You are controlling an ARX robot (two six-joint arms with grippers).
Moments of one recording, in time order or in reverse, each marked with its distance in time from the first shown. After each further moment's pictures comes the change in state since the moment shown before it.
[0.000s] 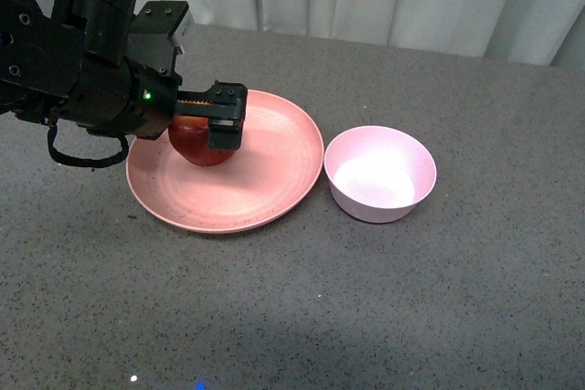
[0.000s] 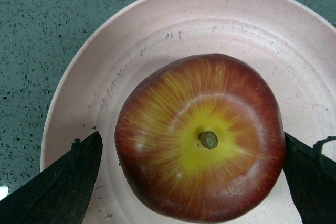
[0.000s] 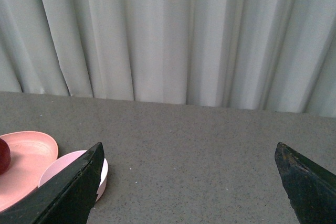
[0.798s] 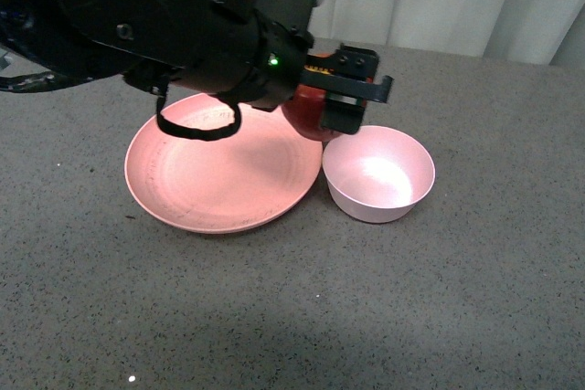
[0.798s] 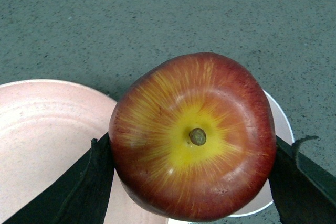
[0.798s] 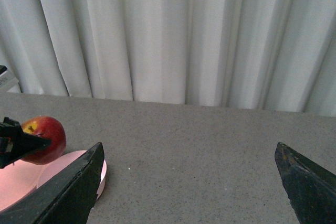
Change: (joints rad) left arm -0.280 -0.080 0.068 0.004 0.027 0.011; right arm 0.000 0.000 0.000 0.000 0.000 0.000
